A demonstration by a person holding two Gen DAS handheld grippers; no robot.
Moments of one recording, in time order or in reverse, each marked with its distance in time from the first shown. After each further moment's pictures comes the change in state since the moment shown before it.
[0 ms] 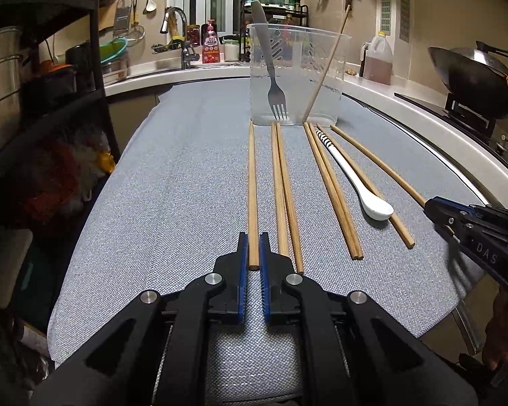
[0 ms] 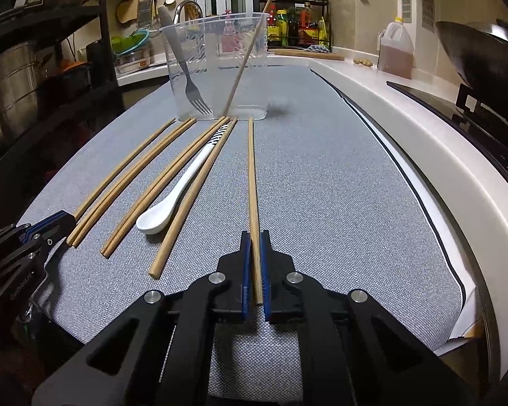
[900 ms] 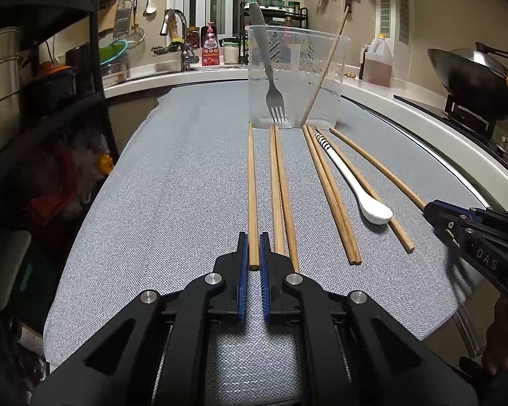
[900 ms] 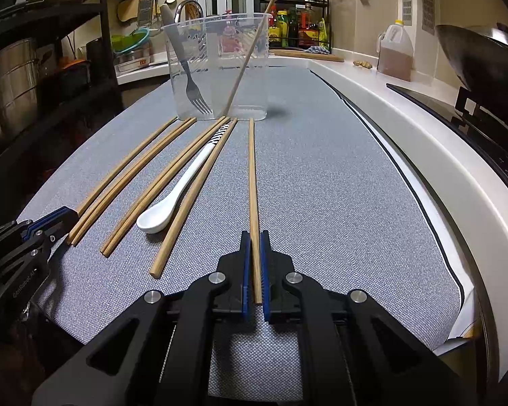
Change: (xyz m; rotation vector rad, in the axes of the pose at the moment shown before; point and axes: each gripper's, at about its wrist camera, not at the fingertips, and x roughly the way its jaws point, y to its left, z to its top) left arm 0.002 -0.006 0.003 0.000 -0.011 0.000; right arm 0.000 0.002 -0.001 -0.004 -0.001 -0.006
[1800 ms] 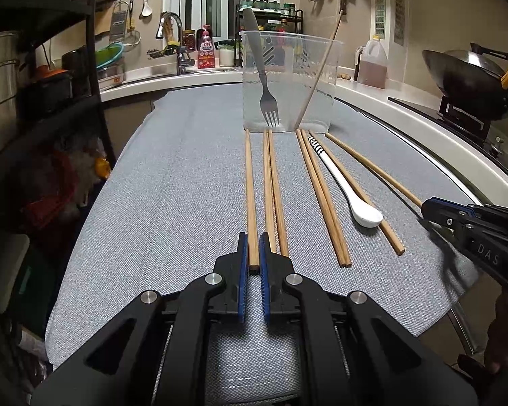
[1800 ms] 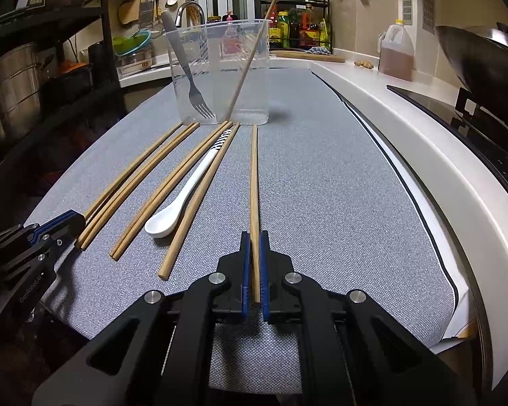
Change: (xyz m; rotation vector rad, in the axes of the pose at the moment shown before) left arm -0.006 0.005 0.001 0.011 -0.013 -0.021; right arm -0.010 0.001 0.004 0.006 -0.004 0.016
